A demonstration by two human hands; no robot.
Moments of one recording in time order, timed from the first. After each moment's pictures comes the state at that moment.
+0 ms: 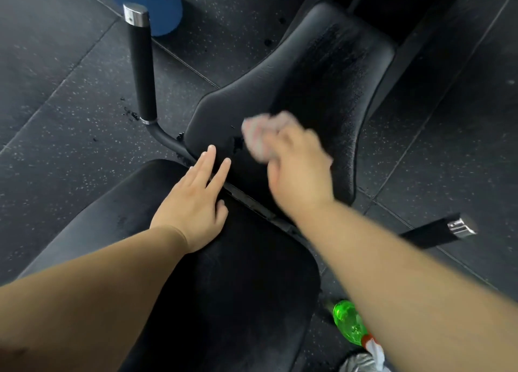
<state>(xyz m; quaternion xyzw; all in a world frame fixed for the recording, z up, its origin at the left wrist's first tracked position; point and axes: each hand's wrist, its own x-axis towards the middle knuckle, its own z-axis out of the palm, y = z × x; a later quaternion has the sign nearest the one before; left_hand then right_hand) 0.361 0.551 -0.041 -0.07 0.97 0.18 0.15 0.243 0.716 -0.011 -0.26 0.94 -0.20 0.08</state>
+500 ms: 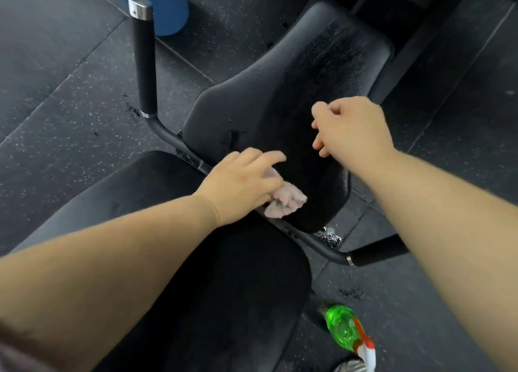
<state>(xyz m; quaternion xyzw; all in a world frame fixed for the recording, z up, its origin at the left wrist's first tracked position) 0.310 0.593 -0.036 0.20 0.97 0.12 0.00 0.180 0.750 0.042 -0.03 0.93 -0.31 0.21</state>
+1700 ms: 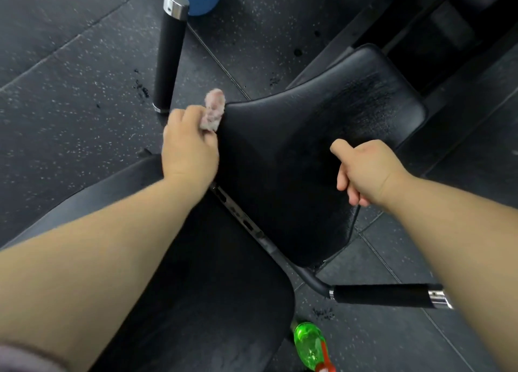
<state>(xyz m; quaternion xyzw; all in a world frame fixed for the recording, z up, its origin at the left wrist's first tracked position) 0.271 0.533 -0.034 -0.46 0.84 0.27 -0.10 0.137 0.737 0.044 -0.01 0.88 -0.20 0.44</state>
